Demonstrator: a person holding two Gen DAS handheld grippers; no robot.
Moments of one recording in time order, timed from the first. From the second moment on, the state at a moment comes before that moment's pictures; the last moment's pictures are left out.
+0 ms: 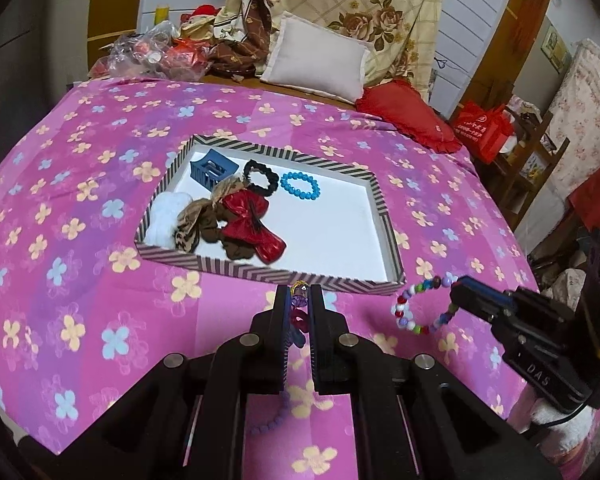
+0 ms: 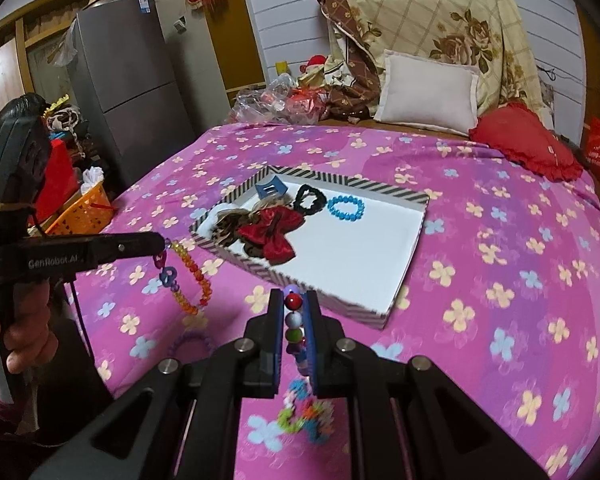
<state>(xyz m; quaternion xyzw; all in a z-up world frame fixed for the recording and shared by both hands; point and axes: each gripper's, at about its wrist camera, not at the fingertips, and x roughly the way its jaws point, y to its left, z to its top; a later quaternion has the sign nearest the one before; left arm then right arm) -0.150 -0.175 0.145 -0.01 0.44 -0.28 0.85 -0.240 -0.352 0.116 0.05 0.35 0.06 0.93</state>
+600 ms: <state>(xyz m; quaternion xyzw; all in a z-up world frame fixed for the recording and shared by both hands) -0.097 -0.209 0.142 0.01 0.44 -0.27 0.86 -0.153 -0.355 0.108 0.05 0.37 0.08 0.92</state>
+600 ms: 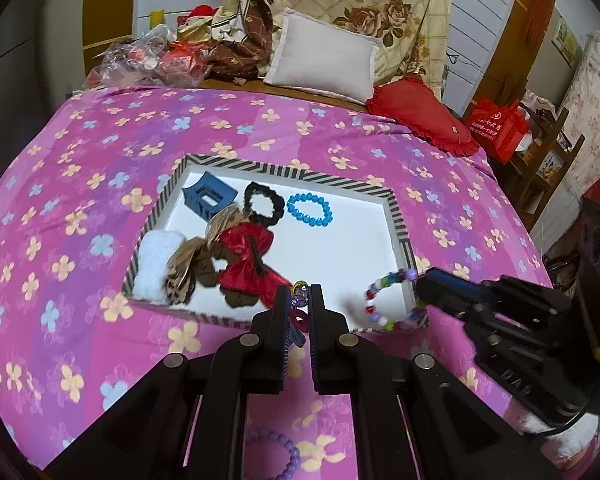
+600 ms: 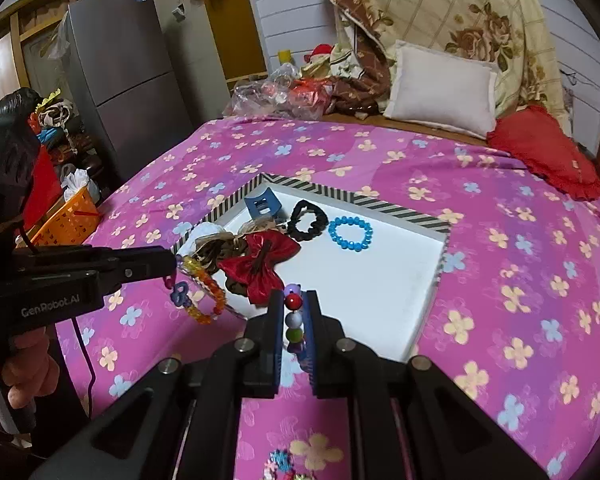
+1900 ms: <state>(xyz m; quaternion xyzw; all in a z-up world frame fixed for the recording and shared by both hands) 0.009 -0.269 0.044 0.04 0.49 -0.23 0.84 -0.035 -0.437 0.019 0.09 0.46 -0.02 0.89</state>
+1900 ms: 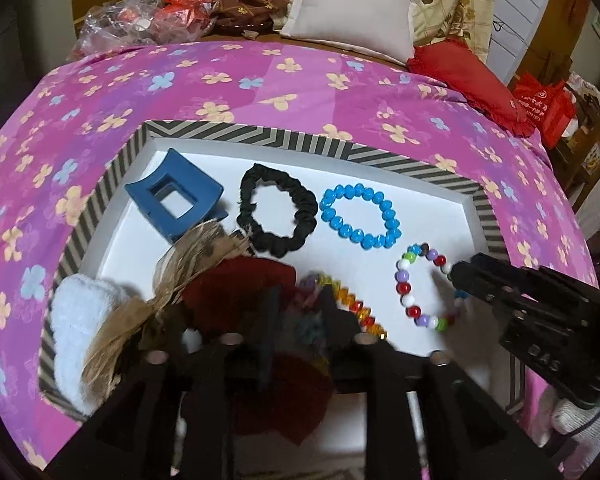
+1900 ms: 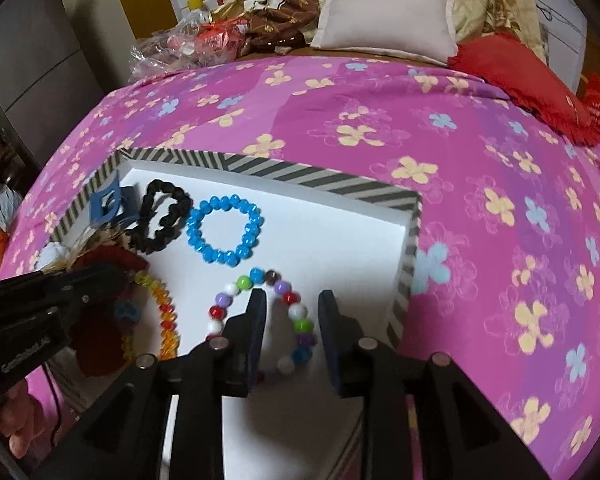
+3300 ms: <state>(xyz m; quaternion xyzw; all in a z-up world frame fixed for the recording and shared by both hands) -0.189 -0.154 0.081 0.06 0.40 -0.16 0.90 -0.265 -0.324 0.061 0.05 0.38 -0.03 0.92</state>
